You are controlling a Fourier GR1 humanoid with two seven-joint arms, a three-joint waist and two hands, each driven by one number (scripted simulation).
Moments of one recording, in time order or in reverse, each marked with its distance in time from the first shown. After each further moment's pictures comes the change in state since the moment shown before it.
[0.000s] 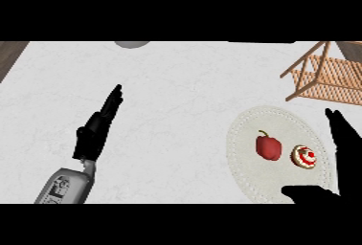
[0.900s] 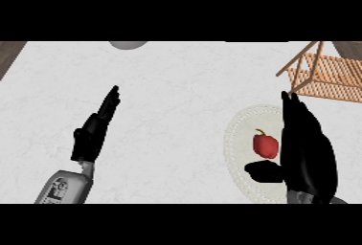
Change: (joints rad) left arm 0.017 -0.015 0.030 -0.002 -0.018 -0.008 -0.006; right arm -0.199 0.325 0.069 0.176 0.258 0.163 0.022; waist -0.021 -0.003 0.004
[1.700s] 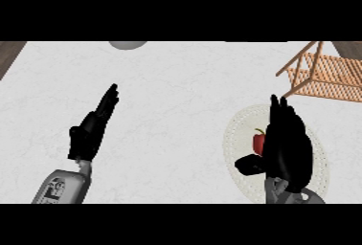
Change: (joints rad) left arm 0.000 -0.007 0.027 -0.025 -0.007 -0.034 0.024; right arm 0.032 0.214 -0.073 0.121 0.185 0.066 -0.061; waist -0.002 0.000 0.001
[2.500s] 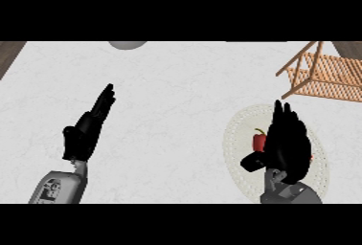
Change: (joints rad) left arm 0.012 -0.010 0.044 -0.013 -0.021 -0.040 0.007; right arm 0.042 0.072 -0.111 0.107 0.093 0.018 -0.083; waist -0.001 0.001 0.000
